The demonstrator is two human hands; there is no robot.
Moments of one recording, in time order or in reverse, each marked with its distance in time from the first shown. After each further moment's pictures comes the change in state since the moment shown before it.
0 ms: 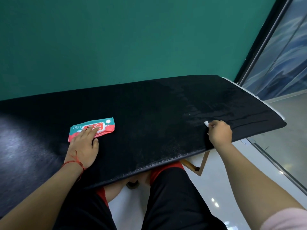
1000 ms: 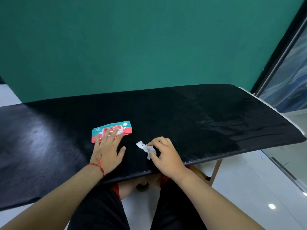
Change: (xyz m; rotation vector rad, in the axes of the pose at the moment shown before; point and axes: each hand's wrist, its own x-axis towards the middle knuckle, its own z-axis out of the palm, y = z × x) left_hand -0.043 0.034 -0.030 0.133 0.020 0.184; right_hand -0.180 -0.154 0.054 0.406 -0.346 -0.767
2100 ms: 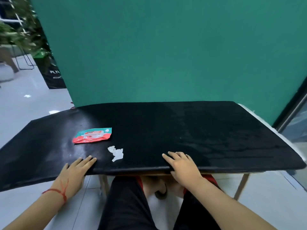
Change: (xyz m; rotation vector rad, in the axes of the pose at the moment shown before) left_hand -0.186 -0.169 -0.073 0.242 -0.225 -0.281; right_hand -0.013 -0.056 0.010 -0.660 -0.449 -0.093
